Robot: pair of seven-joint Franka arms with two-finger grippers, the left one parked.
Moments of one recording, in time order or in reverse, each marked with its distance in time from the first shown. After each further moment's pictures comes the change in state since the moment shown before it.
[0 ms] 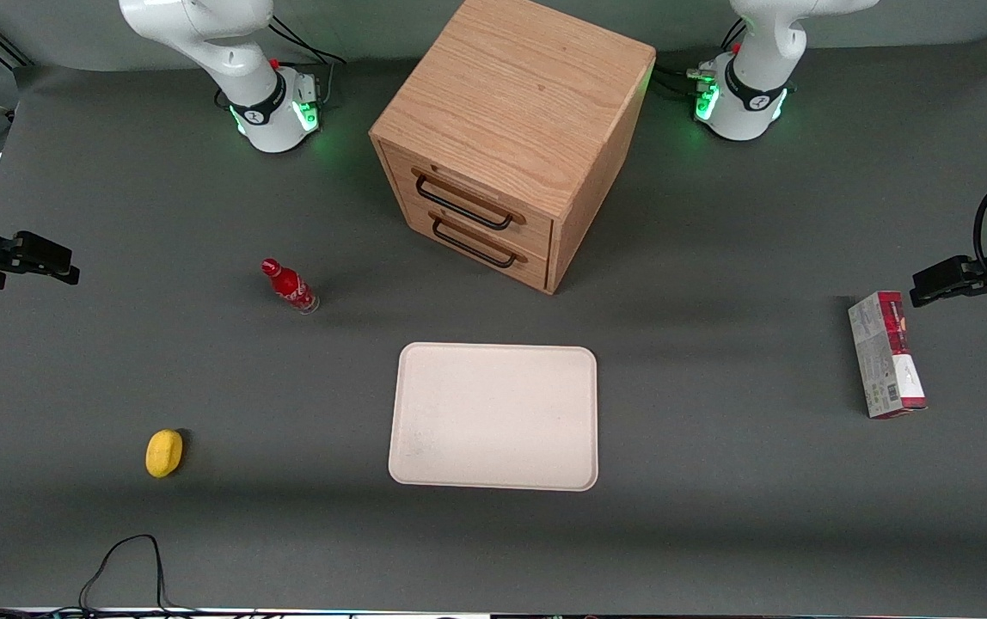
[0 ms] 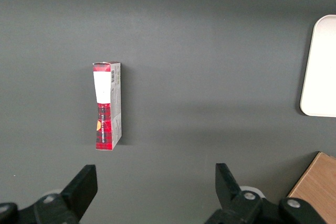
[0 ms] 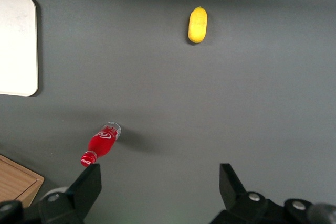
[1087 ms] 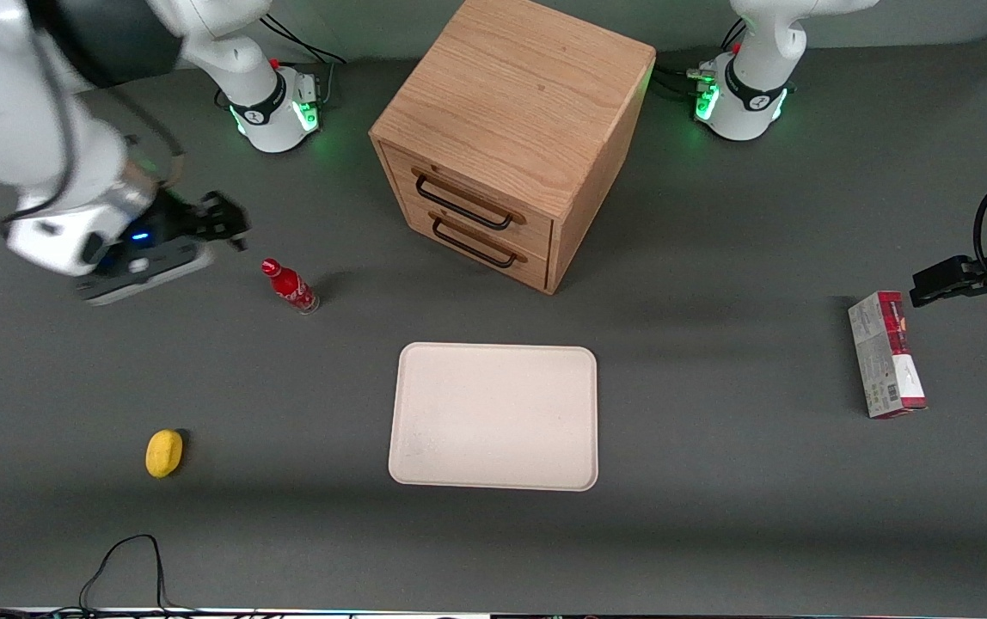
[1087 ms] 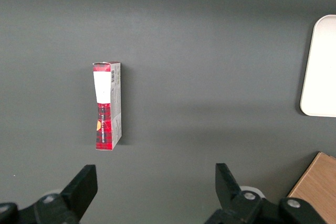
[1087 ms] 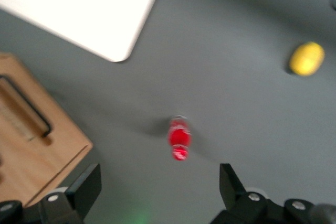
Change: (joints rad) arm 0.432 0.017 0.008 -0.005 0.028 -0.019 0.028
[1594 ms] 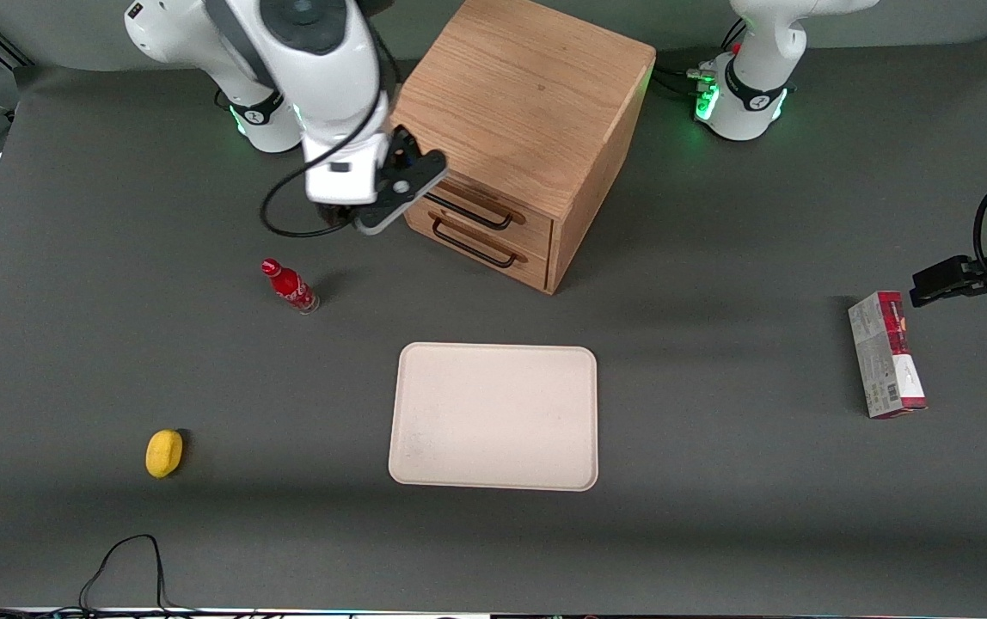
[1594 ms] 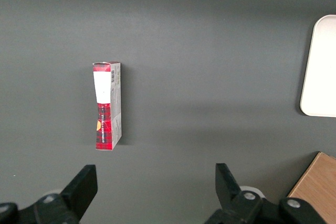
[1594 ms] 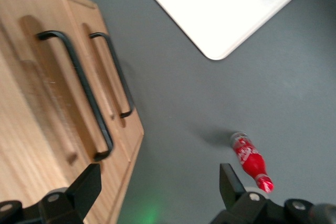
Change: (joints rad) arm 0.330 0.094 0.003 0.016 0.012 0.007 0.006
